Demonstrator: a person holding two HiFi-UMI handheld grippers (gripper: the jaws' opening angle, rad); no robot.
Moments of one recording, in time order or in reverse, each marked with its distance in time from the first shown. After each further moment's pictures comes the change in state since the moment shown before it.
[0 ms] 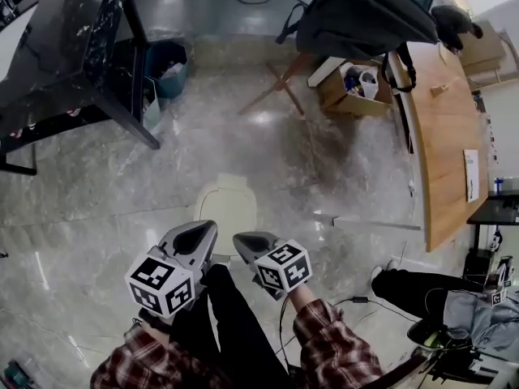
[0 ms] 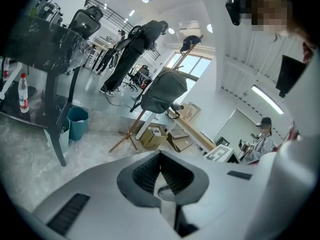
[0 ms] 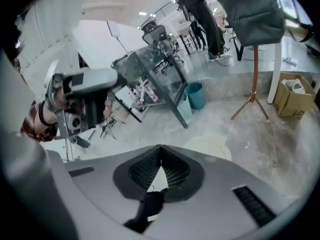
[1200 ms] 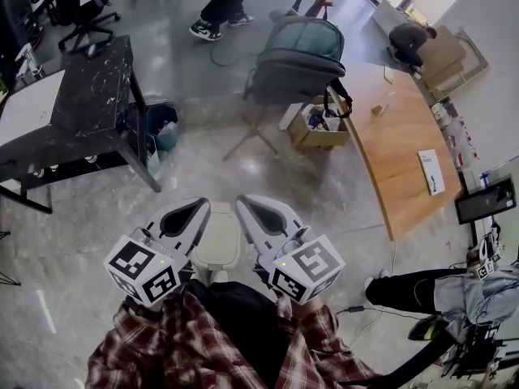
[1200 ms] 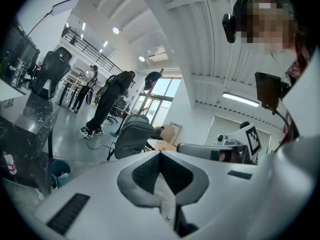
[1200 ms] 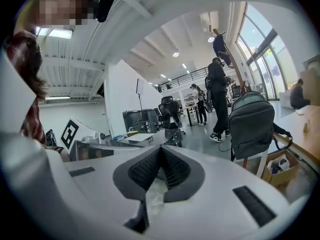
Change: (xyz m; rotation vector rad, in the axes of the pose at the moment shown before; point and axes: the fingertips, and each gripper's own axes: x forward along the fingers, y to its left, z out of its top) left arm -0.102 -0.210 0.219 0.271 -0.278 -0.131; right arm -0.324 0.166 0.256 -0.287 -0.708 -0.112
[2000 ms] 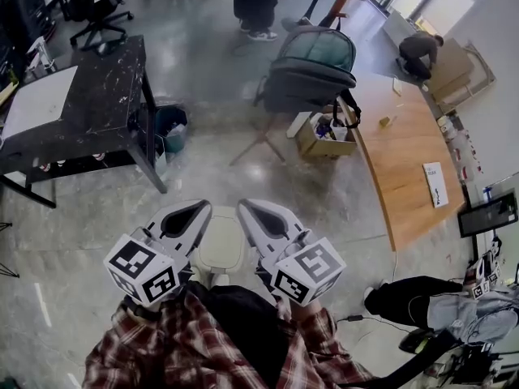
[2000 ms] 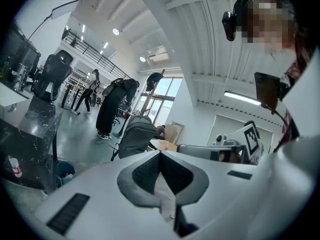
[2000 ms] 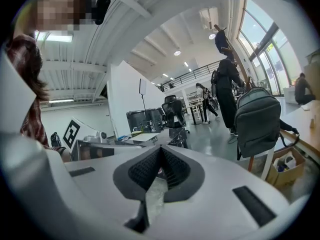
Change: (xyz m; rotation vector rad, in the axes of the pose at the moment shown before) left arm -0.012 0.010 0.010 0.007 0.007 0.027; right arm 0.012 0.008 0.003 0.022 0.011 0.046
